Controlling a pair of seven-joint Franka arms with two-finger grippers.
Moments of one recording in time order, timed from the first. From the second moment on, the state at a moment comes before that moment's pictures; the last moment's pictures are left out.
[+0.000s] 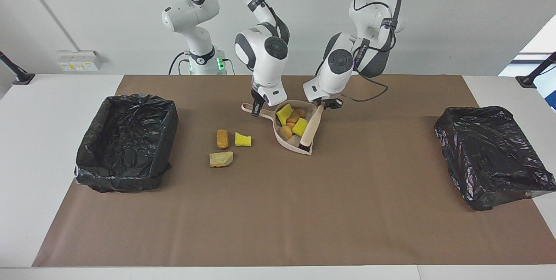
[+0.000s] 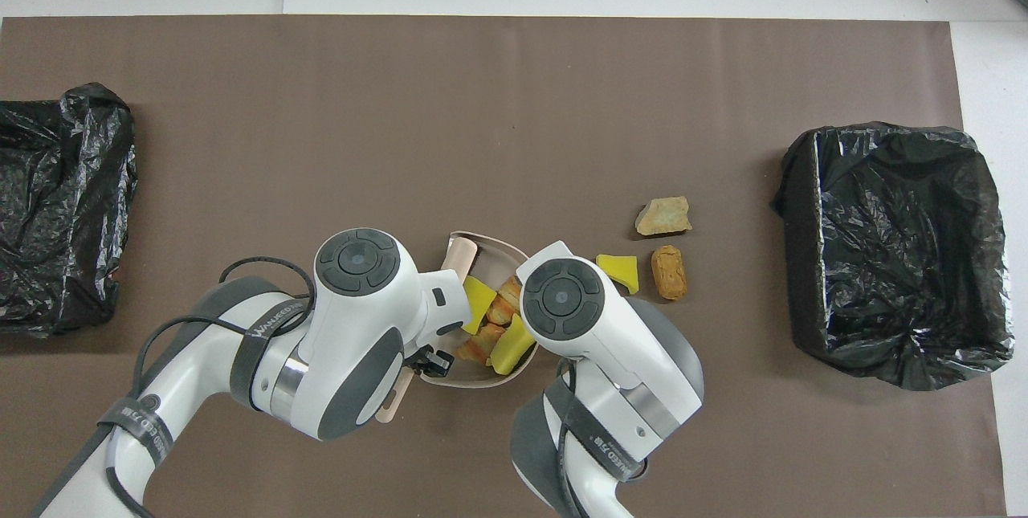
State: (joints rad) left arm -0.62 0.08 0.00 -2.14 -0.16 1.94 -0.06; right arm 0.64 0.15 -0.02 -2.04 -0.12 1.97 -0.66
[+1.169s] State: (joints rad) left arm -0.62 -0.15 0.00 -2.19 -0.16 1.73 -0.49; right arm 0.53 0.01 -0.04 -2.01 -0.12 1.92 -0.68
